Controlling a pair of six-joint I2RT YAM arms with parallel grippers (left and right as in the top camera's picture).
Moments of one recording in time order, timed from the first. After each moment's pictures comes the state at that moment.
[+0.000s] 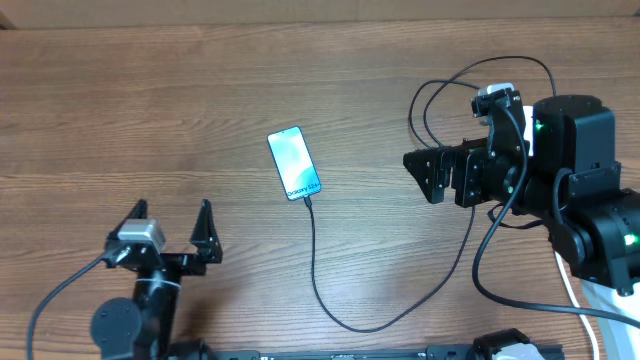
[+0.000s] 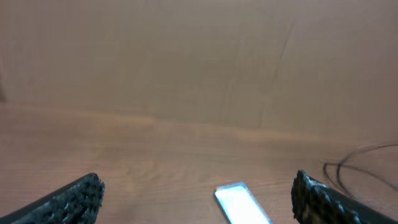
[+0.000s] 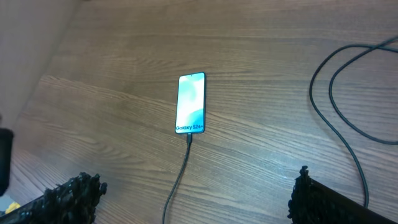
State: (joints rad) left arm 0.16 0.15 0.35 -0.21 0.24 -0.20; right arm 0.24 1.14 1.51 -1.14 -0.35 0.17
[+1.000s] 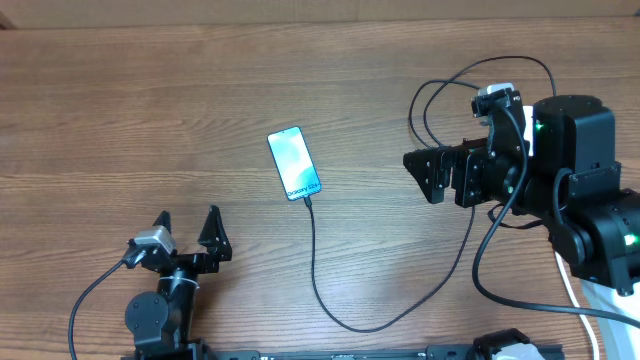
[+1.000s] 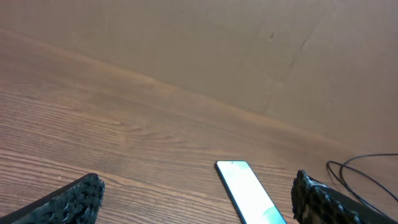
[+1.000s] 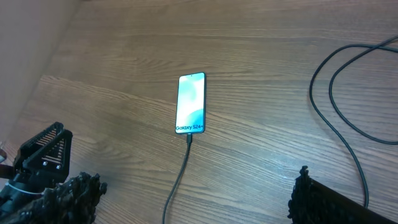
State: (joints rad) left arm 0.16 0.01 0.01 -0.06 0.21 -0.37; right arm 0.24 1.14 1.51 -1.14 -0.35 0.17
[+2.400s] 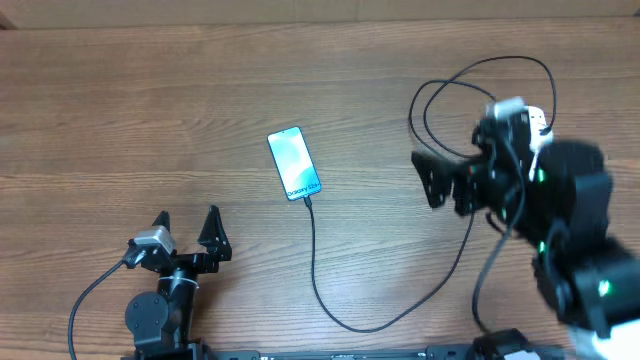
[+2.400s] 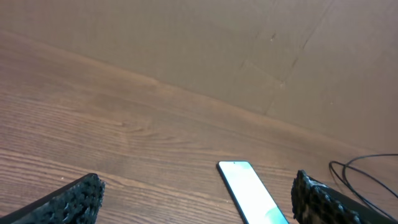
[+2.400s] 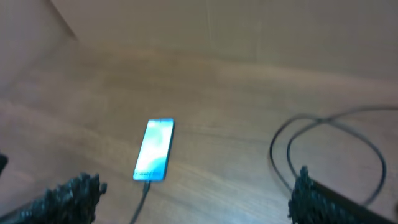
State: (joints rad) left arm 0.16 0.01 0.01 -0.06 0.20 -0.37; right arm 0.24 0.88 1.09 -0.68 -0.24 0.06
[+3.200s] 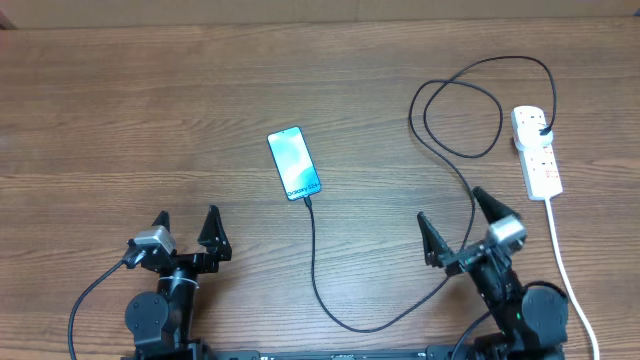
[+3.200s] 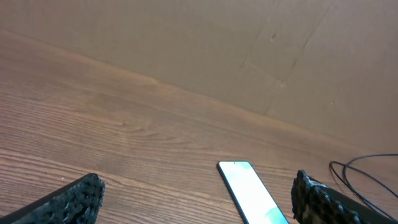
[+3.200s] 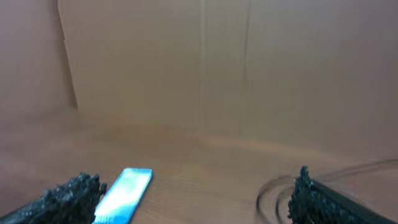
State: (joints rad) left arm 0.16 0.01 0.01 -0.06 0.20 -0.37; right arm 0.20 0.07 0.11 0.08 -0.23 0.04
